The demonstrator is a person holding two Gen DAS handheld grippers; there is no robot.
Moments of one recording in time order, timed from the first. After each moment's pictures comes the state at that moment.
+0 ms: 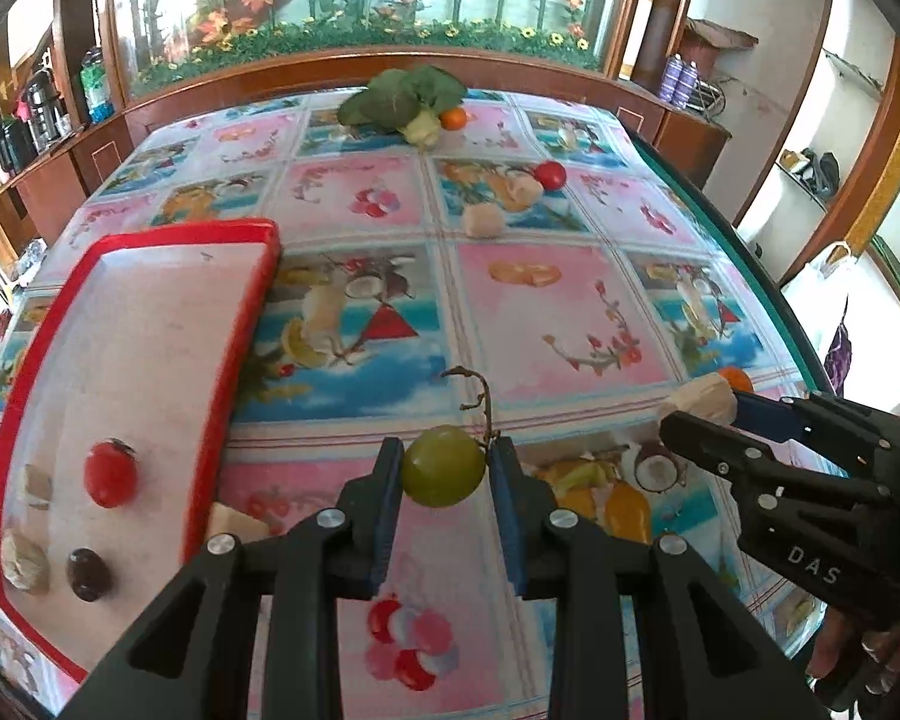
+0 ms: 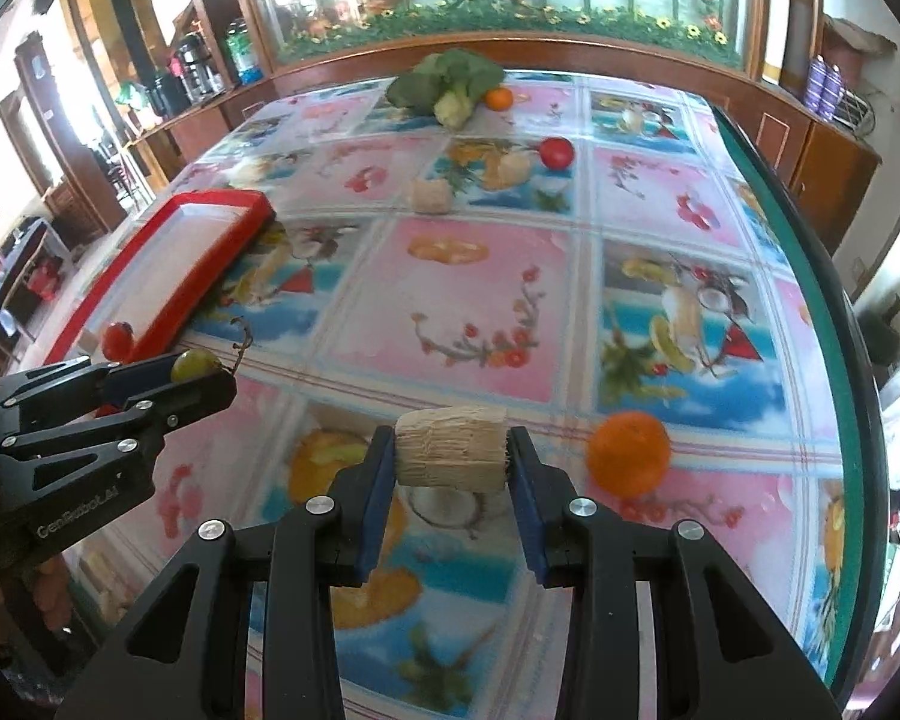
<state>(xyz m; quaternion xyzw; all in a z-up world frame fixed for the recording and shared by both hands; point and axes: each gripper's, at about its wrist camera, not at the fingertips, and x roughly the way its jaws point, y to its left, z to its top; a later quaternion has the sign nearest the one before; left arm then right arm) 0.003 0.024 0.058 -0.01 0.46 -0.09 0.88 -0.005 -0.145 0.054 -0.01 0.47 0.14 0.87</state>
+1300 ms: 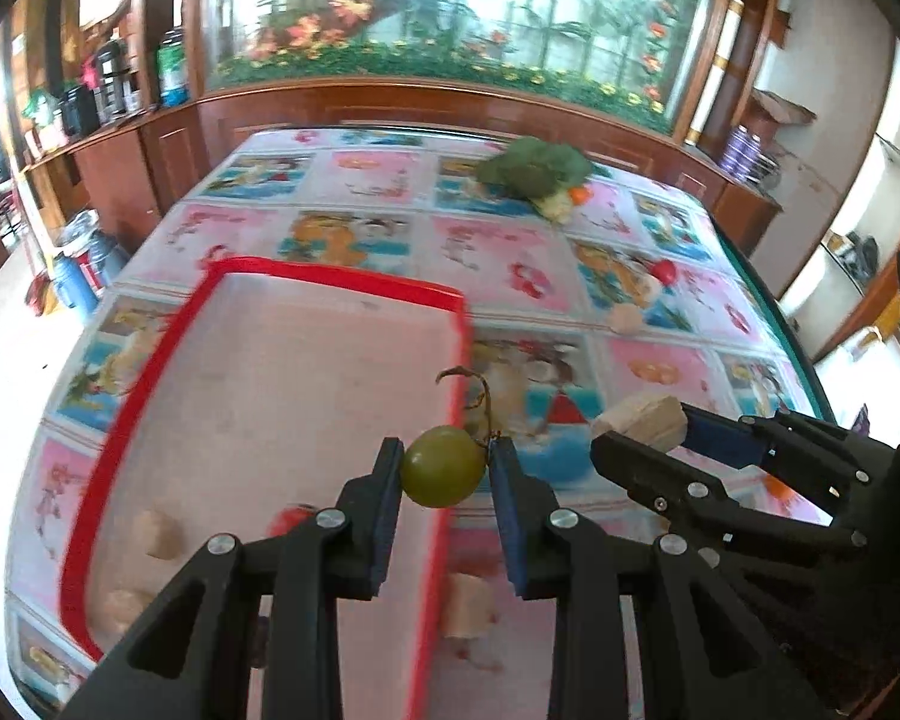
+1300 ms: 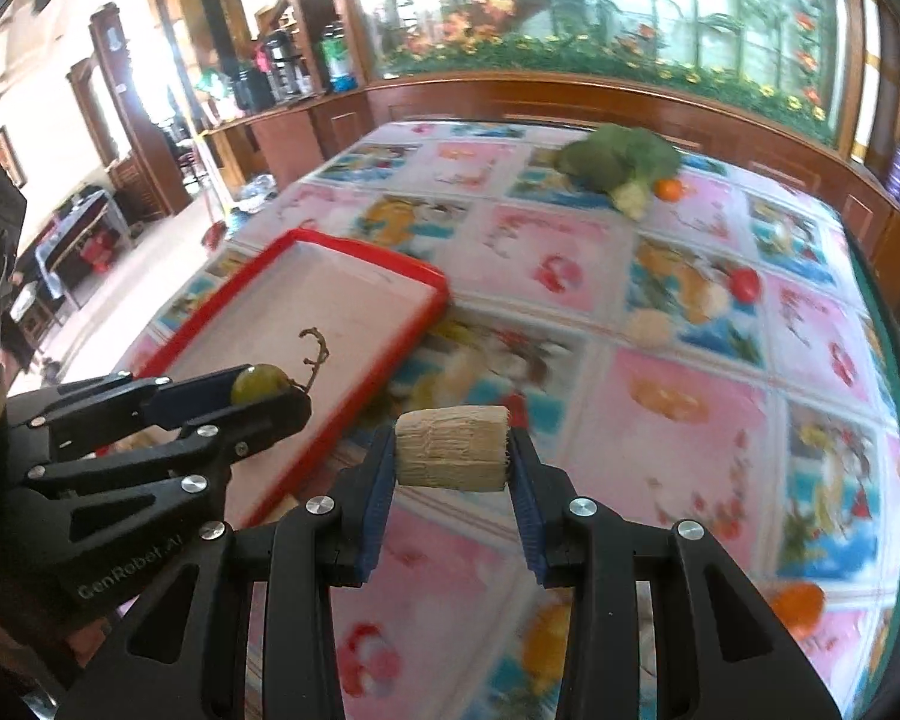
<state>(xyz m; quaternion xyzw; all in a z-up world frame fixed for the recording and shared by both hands) 0.025 0.131 0.085 -0.06 0.44 -0.03 0.90 0.033 -0.012 0.089 -0.04 0.43 0.23 0.87</state>
